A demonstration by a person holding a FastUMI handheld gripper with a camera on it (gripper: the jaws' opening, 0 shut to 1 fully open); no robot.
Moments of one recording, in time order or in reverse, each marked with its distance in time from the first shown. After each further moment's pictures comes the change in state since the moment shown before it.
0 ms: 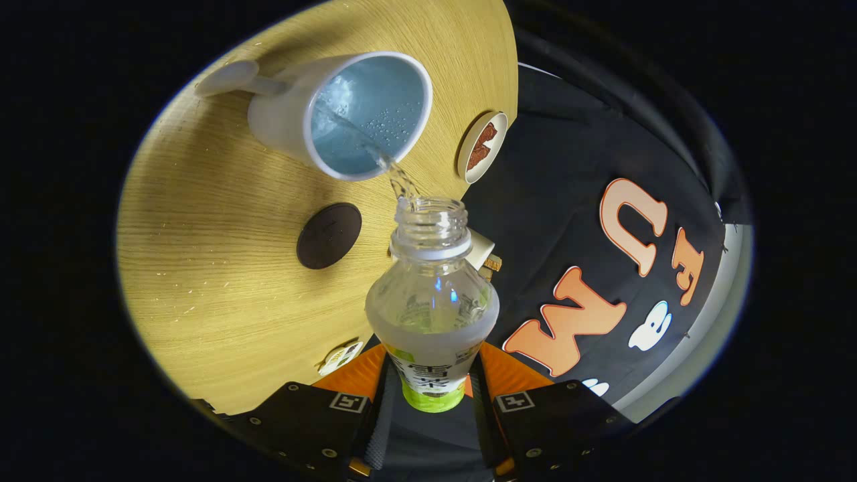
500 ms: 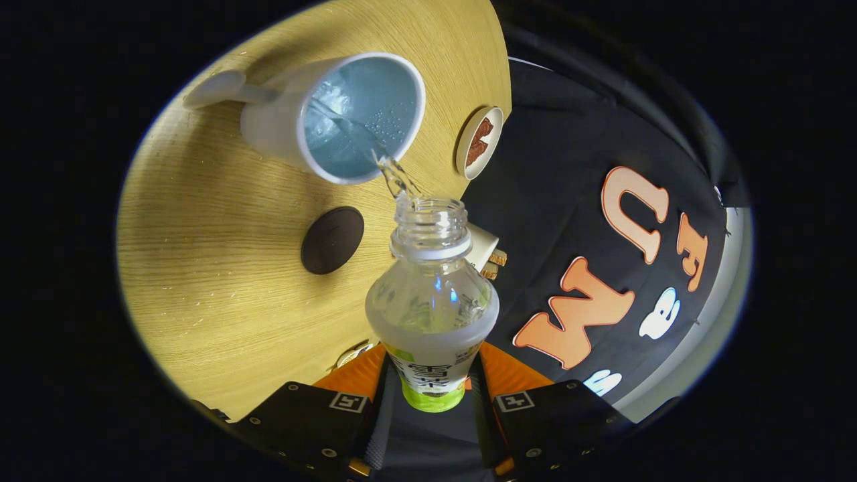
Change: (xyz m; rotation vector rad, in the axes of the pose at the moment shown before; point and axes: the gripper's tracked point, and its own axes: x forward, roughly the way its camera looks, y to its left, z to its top) arm 0.003 0.009 -0.002 0.064 0.011 0.026
